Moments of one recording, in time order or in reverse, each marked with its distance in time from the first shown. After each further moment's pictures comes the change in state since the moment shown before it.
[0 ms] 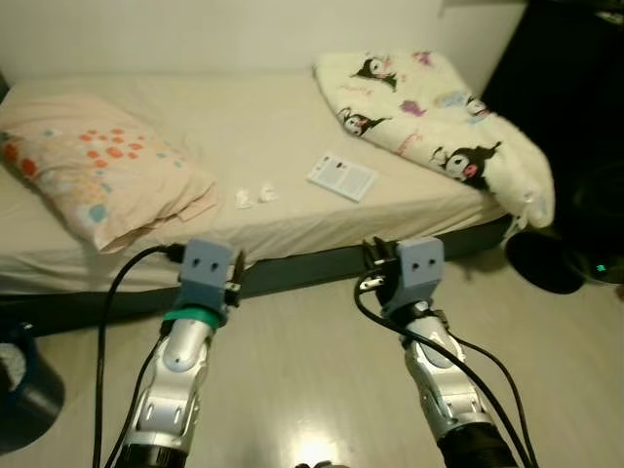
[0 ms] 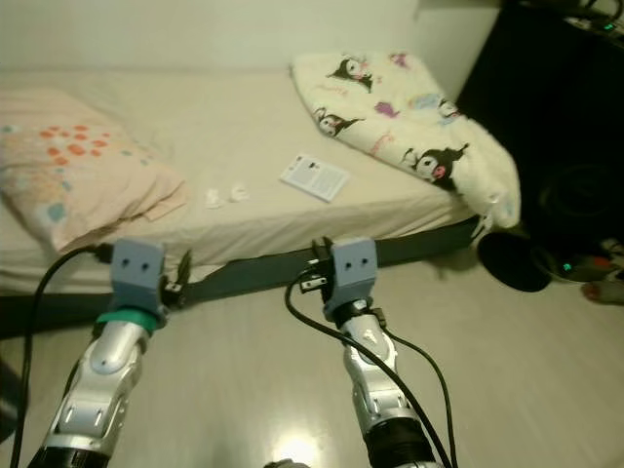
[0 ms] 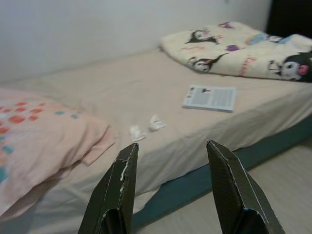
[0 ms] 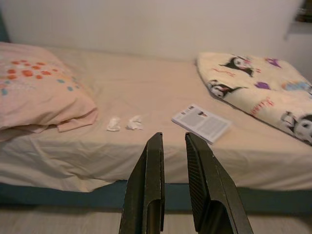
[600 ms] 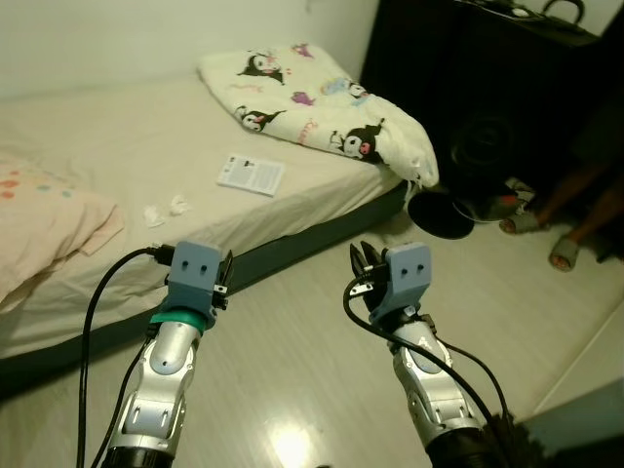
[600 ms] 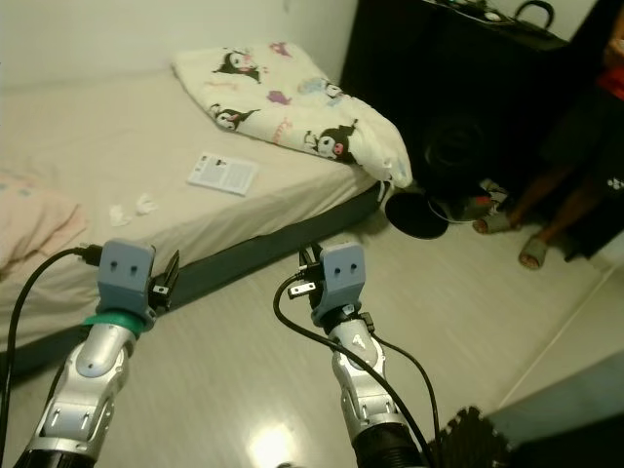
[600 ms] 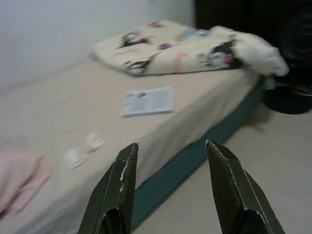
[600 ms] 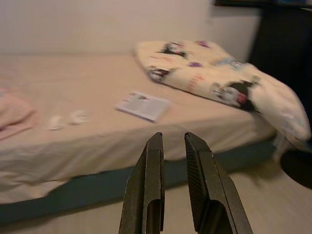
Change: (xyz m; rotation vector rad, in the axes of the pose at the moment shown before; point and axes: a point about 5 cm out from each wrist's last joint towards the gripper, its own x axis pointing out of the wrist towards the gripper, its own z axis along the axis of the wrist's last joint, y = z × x) left arm -0.002 0.005 -0.007 0.013 0.017 0.008; right arm 0.000 0.004 -0.001 0.006 -0.004 0.005
